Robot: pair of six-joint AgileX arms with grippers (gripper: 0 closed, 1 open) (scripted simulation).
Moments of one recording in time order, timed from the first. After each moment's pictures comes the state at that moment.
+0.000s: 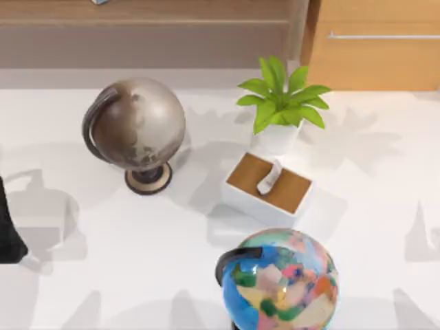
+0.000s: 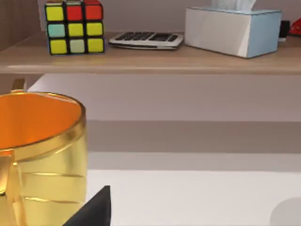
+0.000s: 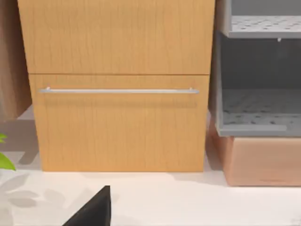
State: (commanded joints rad) left arm 0.00 0.00 0.00 0.00 0.00 0.00; right arm 0.00 0.00 0.00 0.00 0.00 0.00
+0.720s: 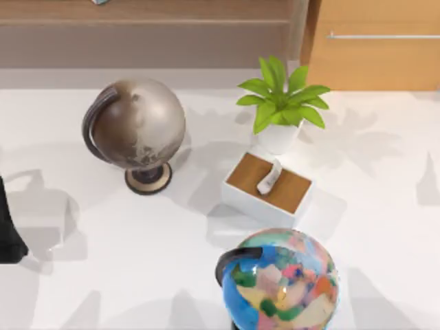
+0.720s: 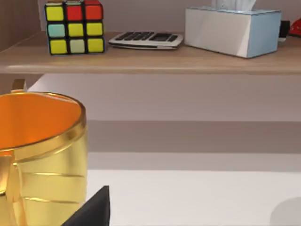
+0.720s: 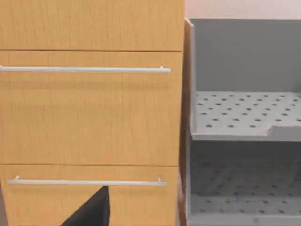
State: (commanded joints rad) left arm 0.00 0.00 0.00 0.00 0.00 0.00; right arm -0.33 0.56 0.38 0.21 -0.33 0.01
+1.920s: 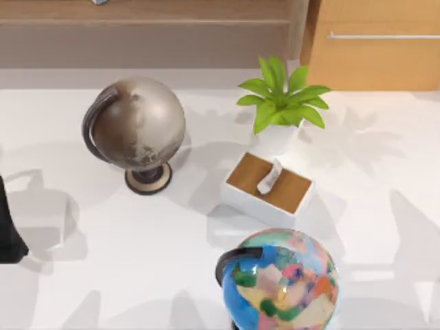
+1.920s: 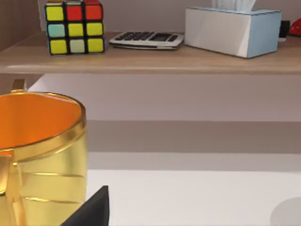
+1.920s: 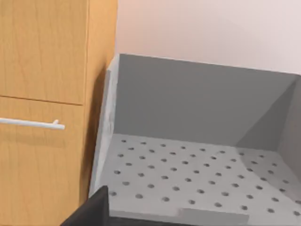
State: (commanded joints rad) left arm 0.00 0.00 0.00 0.00 0.00 0.00; right arm -0.59 1.20 0.77 0.46 -0.60 -0.08
